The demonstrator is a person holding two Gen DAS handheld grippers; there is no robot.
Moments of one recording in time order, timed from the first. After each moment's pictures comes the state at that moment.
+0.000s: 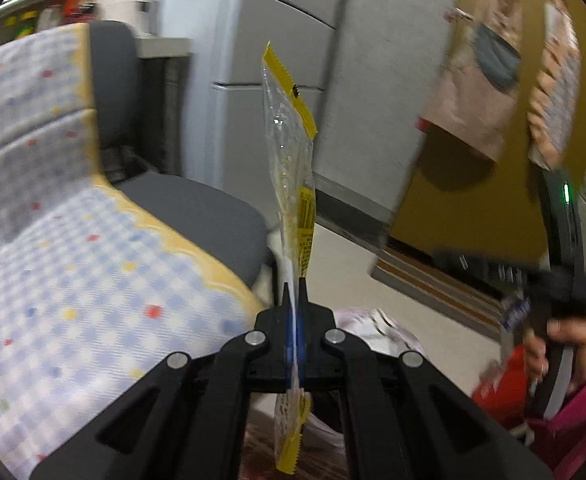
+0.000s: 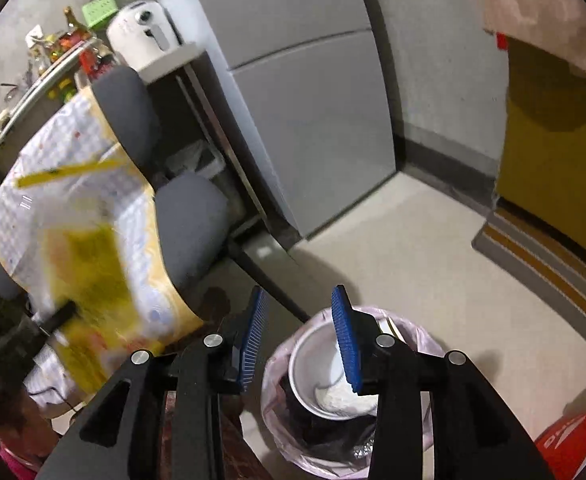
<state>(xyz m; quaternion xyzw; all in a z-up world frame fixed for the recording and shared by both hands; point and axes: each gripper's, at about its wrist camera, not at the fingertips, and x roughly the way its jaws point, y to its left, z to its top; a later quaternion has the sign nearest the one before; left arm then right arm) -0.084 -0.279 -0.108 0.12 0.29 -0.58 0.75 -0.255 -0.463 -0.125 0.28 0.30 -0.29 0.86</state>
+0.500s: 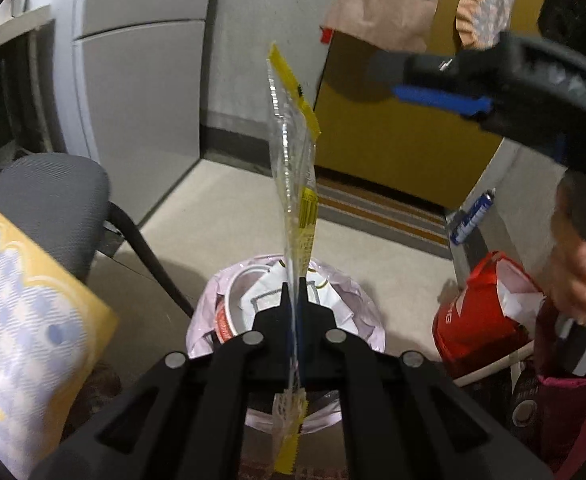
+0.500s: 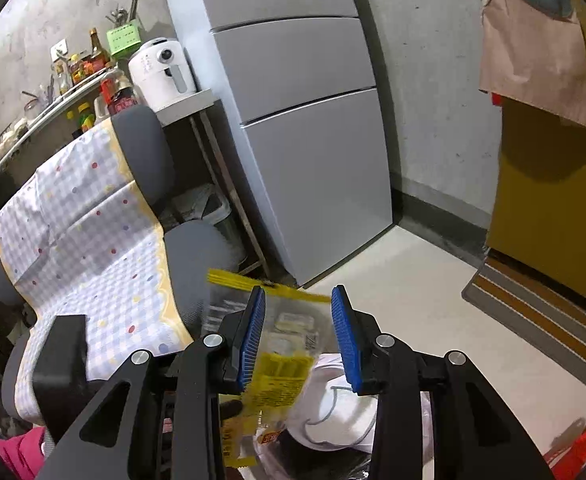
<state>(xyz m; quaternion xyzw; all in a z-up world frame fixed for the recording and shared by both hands) -0.140 -0.365 -0.168 0.22 0.33 -0.68 0.62 -0.280 -0.464 -0.088 0.23 0.24 -0.31 0.89</state>
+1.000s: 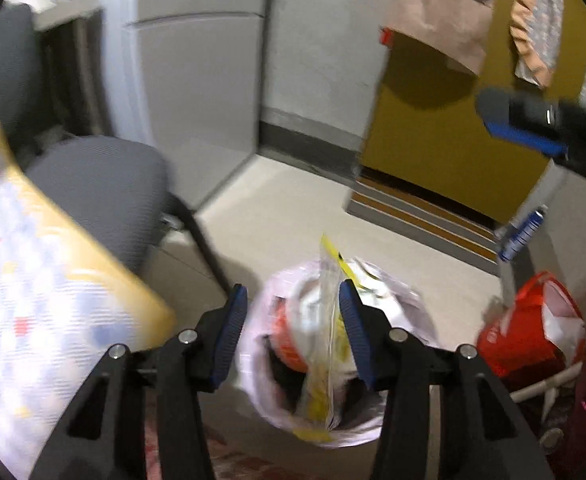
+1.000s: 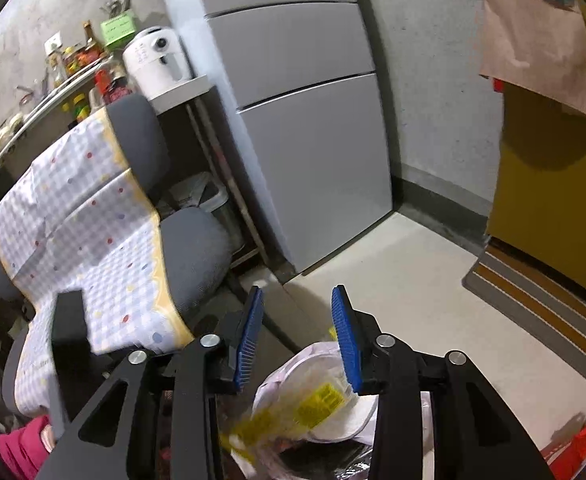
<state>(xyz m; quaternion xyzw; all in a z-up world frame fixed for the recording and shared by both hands) -0.101 -0.360 -0.163 0.22 0.32 -0.59 0.71 -0.270 -0.459 -0.095 0.24 0.27 -0.30 0.88</state>
